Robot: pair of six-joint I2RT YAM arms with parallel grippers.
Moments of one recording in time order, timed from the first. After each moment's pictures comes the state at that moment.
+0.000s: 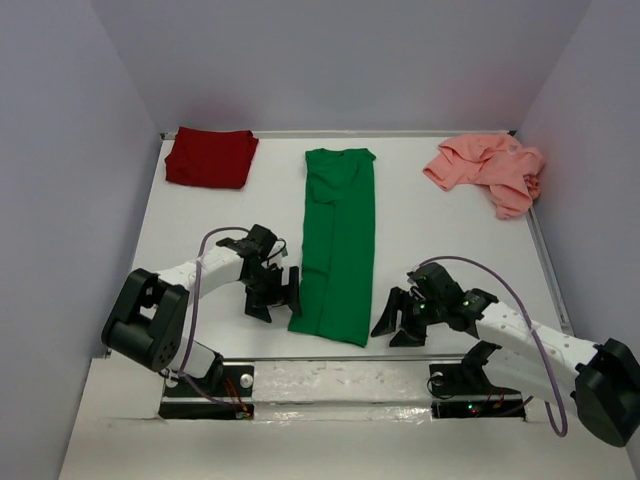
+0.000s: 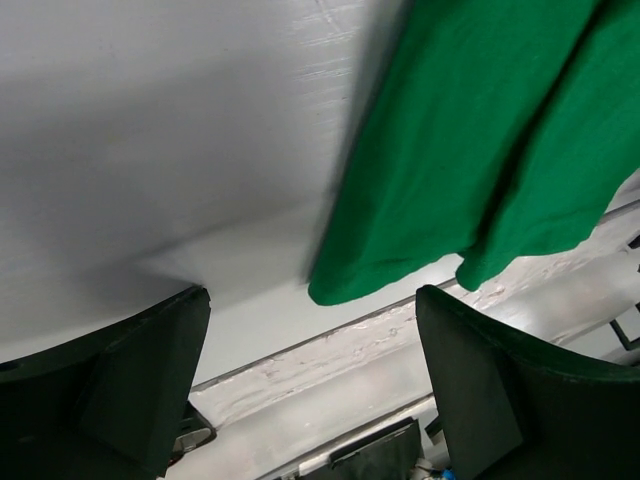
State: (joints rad) left arm -0.47 1.44 0.72 -0.69 0.40 -0.48; right arm 0.67 0.92 0.38 -0.44 -0.47 1.05
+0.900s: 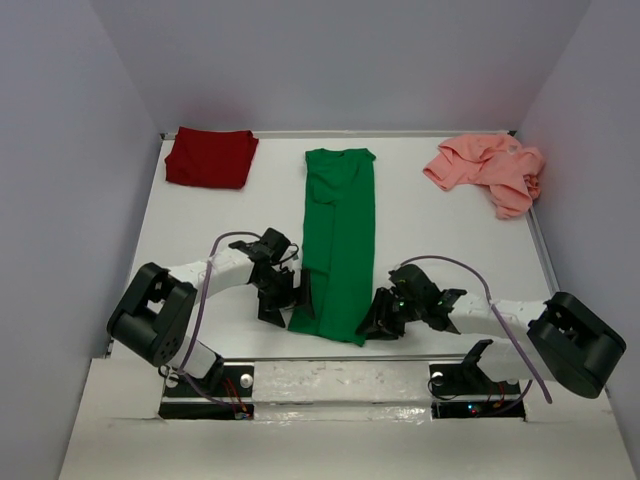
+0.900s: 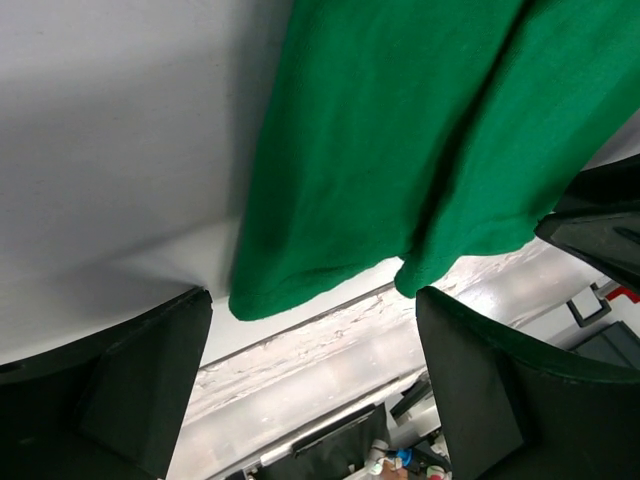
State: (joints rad) left arm -0.57 1.48 0.72 -0.62 0.45 -0.63; right arm 0.78 1.25 0.35 0.01 -0.41 1.19
